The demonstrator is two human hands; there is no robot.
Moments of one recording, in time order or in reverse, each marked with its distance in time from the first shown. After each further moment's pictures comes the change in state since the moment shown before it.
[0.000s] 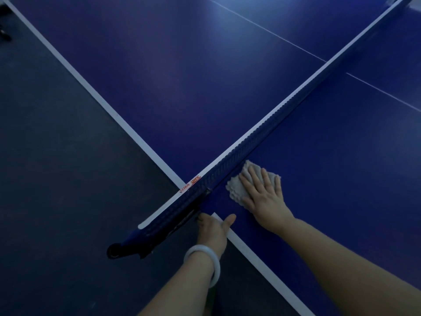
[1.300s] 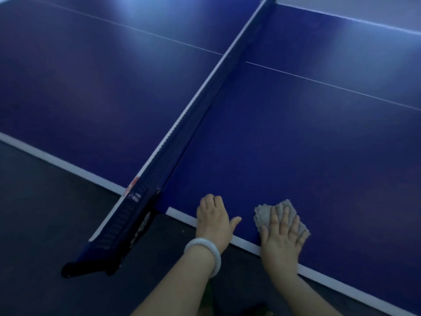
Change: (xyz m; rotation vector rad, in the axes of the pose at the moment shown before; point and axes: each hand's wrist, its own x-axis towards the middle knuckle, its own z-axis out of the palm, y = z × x) left_hand -0.085 0.013 0.050 0.923 0.022 0.932; right_hand -0.200 -0.015 0.080 0.189 0.209 1.018
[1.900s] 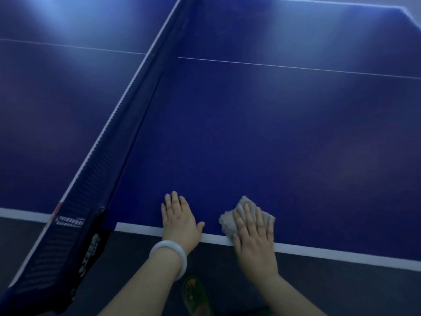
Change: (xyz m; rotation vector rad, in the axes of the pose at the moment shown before) left_hand -0.004 0.034 0.020 0.207 -0.216 0.071; right_hand -0.033 0.067 0.007 0.029 0.108 -0.217
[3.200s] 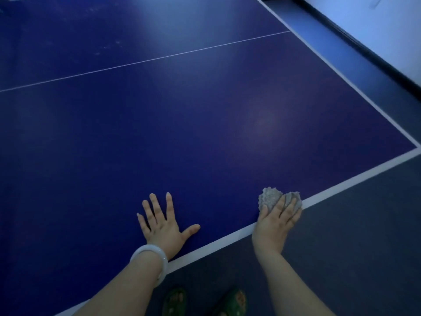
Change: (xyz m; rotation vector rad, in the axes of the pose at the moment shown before) left_hand 0.008 0.272 0.065 0.199 -0.214 0.287; right_hand -0.052 0.287 -0.033 0.424 0.317 1.157
